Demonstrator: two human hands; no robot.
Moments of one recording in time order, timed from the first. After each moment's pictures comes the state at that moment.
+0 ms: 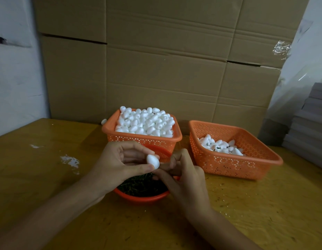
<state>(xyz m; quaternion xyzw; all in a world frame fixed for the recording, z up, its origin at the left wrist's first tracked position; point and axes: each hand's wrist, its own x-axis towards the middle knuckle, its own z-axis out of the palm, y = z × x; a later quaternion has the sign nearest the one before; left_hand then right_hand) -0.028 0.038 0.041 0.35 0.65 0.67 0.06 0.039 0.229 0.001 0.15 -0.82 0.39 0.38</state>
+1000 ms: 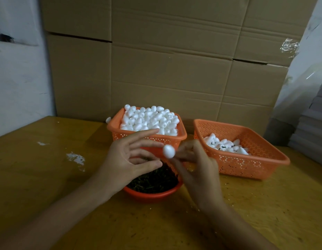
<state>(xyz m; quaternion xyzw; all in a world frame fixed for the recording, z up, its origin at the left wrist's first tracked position) -0.035 0.039 0.029 0.40 0.65 0.65 -0.03 0.036 0.240 0.014 0.10 -0.83 0.38 0.41</state>
